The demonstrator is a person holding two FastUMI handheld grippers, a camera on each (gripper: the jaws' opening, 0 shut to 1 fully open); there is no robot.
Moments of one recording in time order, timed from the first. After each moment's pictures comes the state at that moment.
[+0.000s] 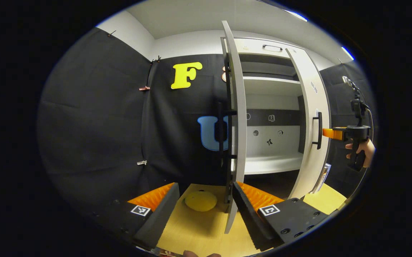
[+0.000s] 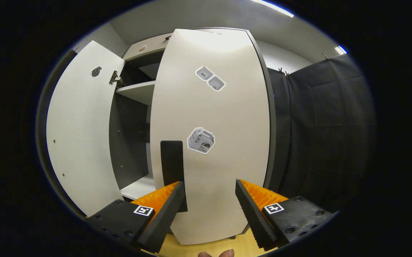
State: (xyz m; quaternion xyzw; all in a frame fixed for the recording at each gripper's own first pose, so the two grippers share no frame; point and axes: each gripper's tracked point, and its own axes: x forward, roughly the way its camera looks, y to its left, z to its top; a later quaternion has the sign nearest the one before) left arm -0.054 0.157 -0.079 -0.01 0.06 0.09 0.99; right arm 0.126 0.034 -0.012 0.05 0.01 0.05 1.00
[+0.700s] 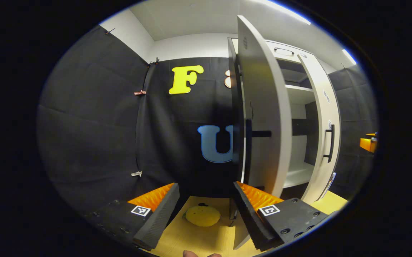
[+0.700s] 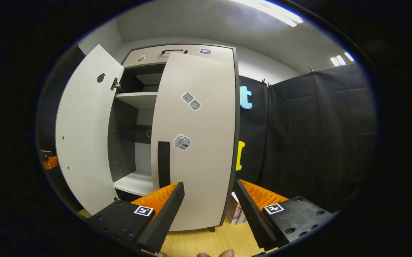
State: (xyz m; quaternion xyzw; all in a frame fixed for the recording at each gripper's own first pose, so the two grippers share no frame) left arm 0.039 0.209 -0.048 -0.02 0.03 0.08 1.00; right arm 0.030 -0.027 0.004 0.00 0.00 -0.03 1.00
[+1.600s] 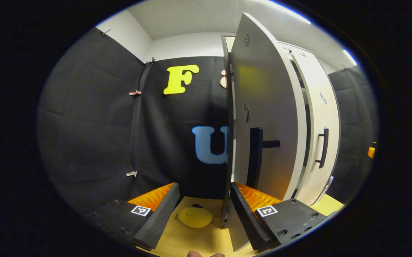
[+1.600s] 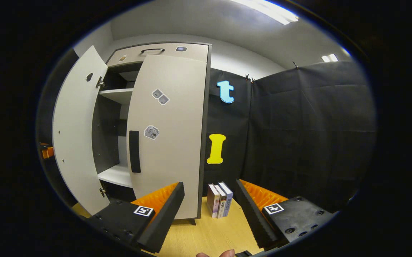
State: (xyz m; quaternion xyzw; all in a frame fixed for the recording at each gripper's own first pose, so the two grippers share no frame) left arm 0.050 0.154 -0.033 -0.02 0.04 0.07 1.00; right arm 0.004 -0.105 -0.015 0.01 0.02 -0.07 1.00
